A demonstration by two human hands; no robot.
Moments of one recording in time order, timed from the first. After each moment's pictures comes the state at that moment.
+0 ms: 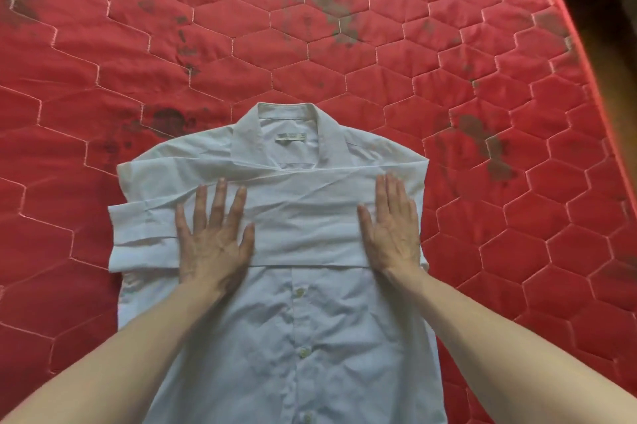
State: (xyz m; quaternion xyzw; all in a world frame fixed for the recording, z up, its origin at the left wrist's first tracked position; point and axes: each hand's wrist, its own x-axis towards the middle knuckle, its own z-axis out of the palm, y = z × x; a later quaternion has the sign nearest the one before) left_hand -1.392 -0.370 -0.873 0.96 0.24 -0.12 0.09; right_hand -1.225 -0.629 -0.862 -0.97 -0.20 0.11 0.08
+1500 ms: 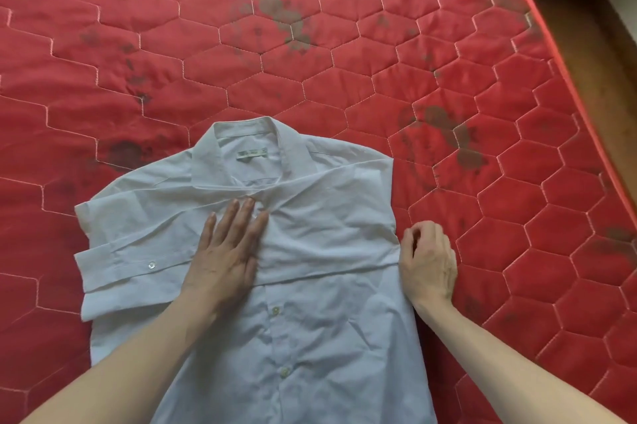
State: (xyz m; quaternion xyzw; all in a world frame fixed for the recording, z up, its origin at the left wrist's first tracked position) left_hand -1.356 -0.394 -0.871 0.99 0.04 -0.07 0.11; right_hand -1.232 -0.715 -0.841 -0.99 -0.02 -0.02 0.15
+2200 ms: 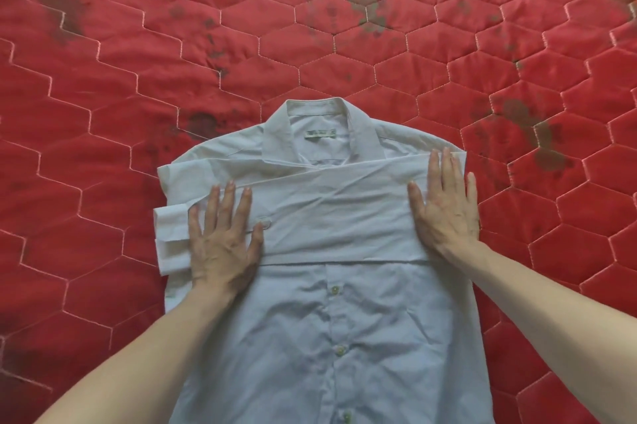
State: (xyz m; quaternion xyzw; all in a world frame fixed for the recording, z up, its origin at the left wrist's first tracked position) left_hand -1.420 -0.338 -0.882 0.97 0.25 0.01 0.06; right_hand -1.186 -0.637 -0.857 -0.98 -0.19 0.08 0.04
